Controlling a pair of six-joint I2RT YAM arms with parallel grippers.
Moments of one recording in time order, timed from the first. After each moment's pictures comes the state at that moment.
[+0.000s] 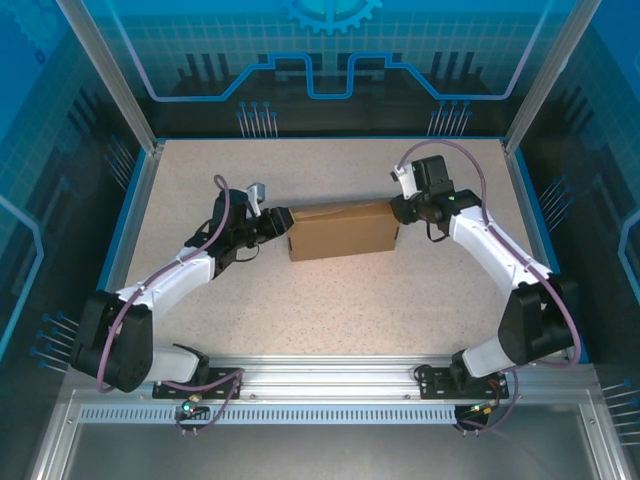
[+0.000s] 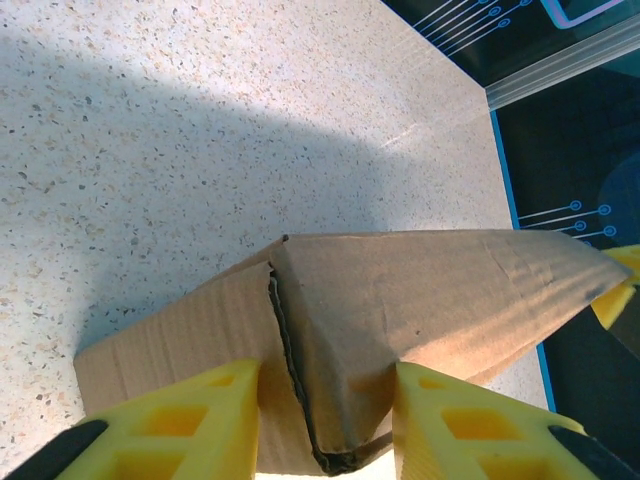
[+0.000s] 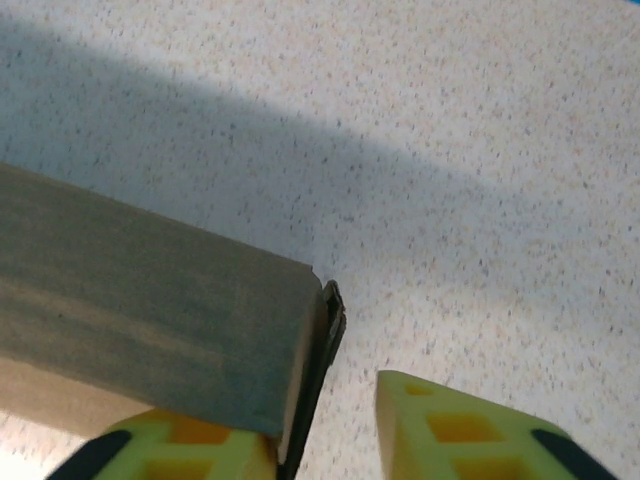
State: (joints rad) left arm -0.30 1.35 0.78 0.03 0.35 -0.76; right arm 0.29 1.47 1.20 -0.61 0.01 -0.11
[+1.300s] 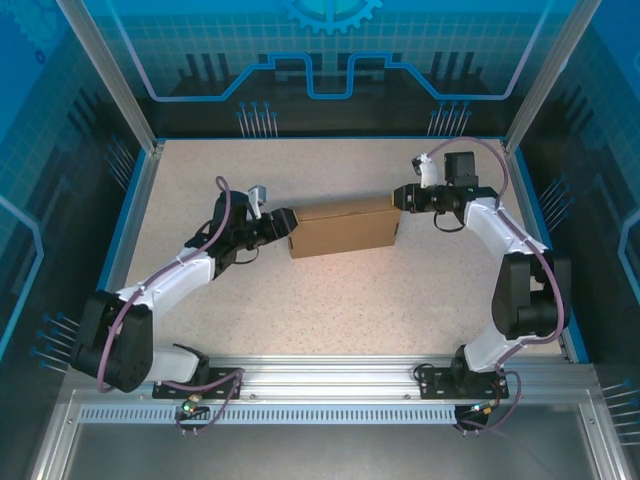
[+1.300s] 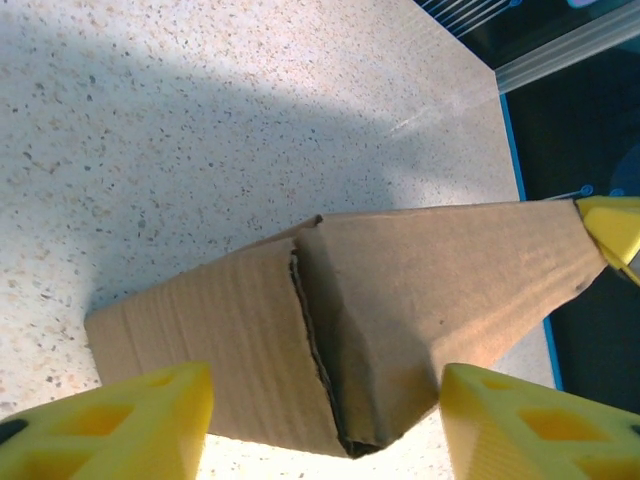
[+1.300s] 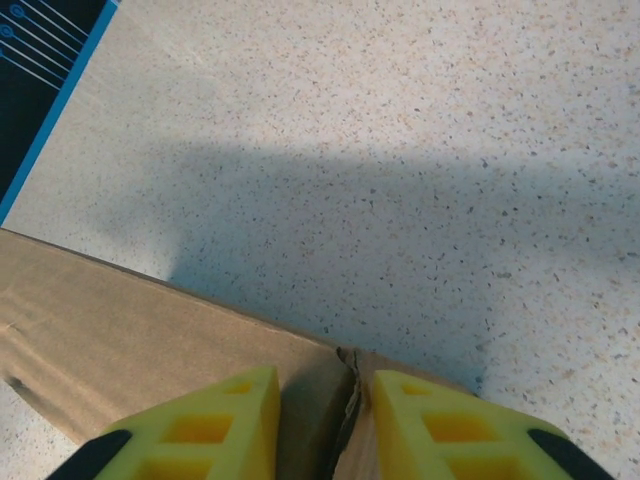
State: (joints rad) left arm -0.30 1.34 0.78 0.00 0.36 -0.74; right arm 0.06 1.62 1.17 -0.39 -0.61 0.07
